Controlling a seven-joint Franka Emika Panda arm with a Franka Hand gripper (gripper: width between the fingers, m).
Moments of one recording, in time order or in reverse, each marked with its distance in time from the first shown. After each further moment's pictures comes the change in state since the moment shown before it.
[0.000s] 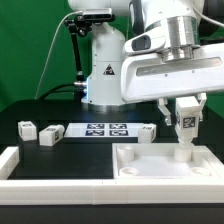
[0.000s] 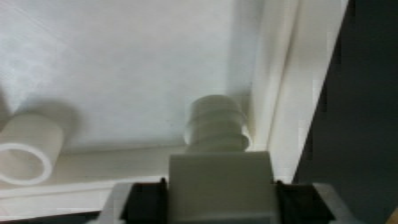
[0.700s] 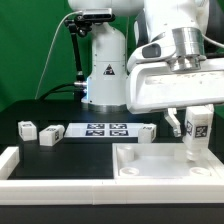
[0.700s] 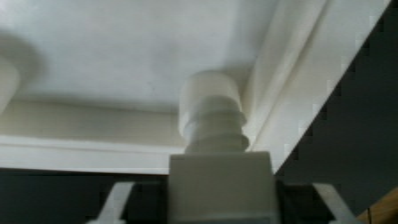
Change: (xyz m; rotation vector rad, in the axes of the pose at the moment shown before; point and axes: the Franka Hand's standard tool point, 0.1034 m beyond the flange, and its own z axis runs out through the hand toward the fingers) arm 0.017 -0.006 0.019 -0.007 0.134 -0.186
